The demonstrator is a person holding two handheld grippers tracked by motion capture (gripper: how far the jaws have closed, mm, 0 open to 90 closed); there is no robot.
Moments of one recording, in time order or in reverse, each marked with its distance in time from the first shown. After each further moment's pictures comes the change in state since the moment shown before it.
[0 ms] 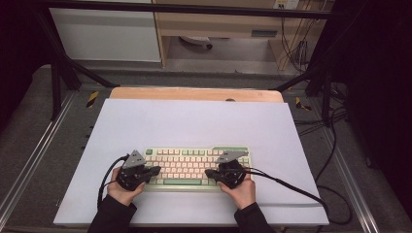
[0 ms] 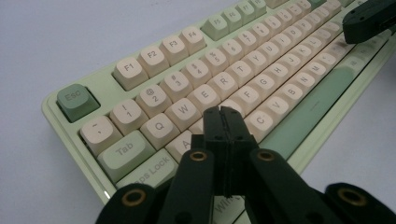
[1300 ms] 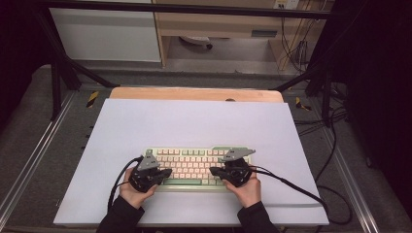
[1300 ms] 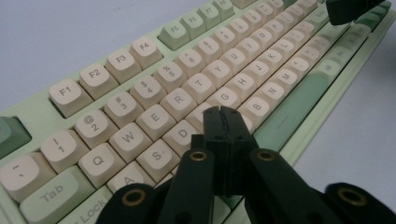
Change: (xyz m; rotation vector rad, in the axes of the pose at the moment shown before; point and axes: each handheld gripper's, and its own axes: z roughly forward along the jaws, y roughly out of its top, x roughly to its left) left arm -0.025 0.010 0.021 0.022 -0.032 0.048; right arm -0.007 0.000 -0.015 -0.025 -0.014 0.015
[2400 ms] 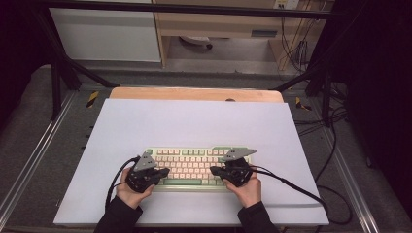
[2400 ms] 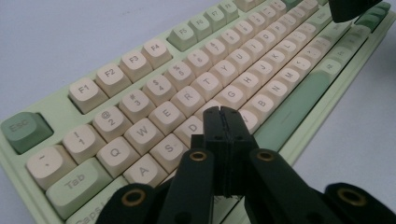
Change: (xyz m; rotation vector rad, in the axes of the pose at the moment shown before) left arm 0.005 -0.002 -0.011 -0.016 0.013 0.007; right arm 0.000 0.001 -0.003 -0.004 -0.005 -0.001
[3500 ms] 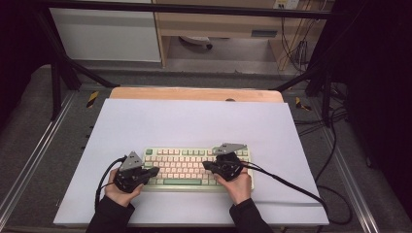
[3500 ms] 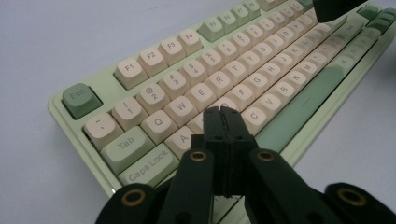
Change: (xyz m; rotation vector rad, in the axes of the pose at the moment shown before) left arm 0.017 -0.012 -0.019 -0.019 0.015 -0.041; right arm 0.004 0.018 0.024 -0.011 -0.020 0.037
